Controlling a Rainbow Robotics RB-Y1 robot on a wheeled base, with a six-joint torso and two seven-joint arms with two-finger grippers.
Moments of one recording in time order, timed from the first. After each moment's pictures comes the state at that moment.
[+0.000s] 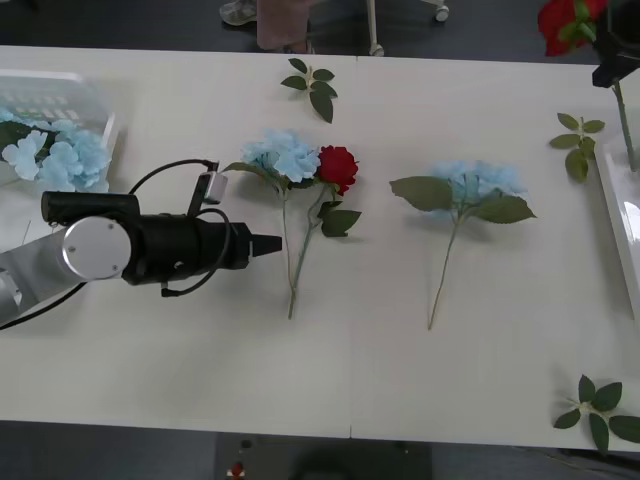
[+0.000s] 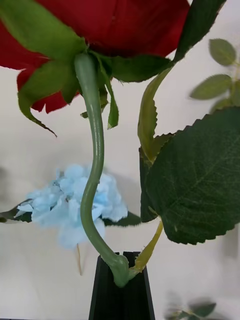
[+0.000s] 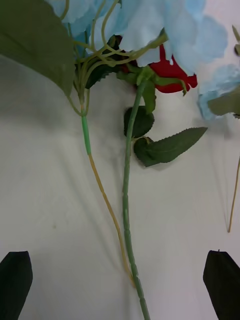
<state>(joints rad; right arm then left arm) -1.36 -1.12 0.88 -1.01 -1.51 1.43 1.20 -0.60 0.90 -0.91 -1.51 1.72 0.39 -1.71</state>
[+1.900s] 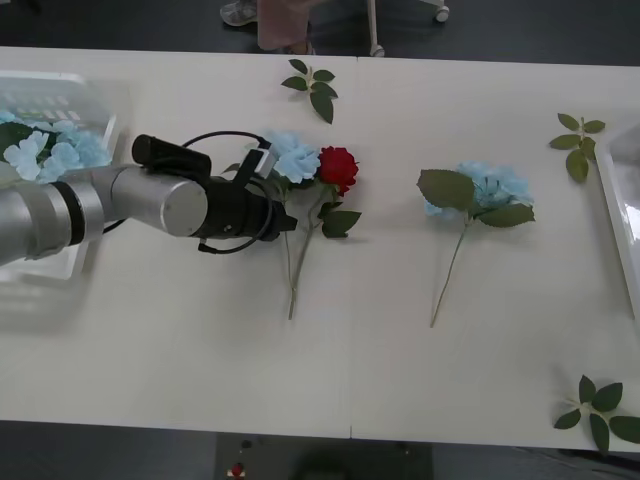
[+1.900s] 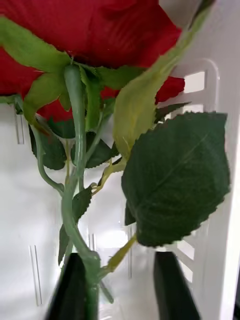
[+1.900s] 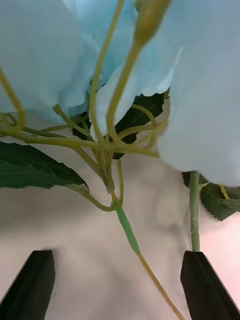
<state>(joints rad) -0.89 -1.17 0.89 -0.47 -1.45 0.78 1.97 -1.10 0.72 -1.45 -1.12 1.70 0.31 -1.58</state>
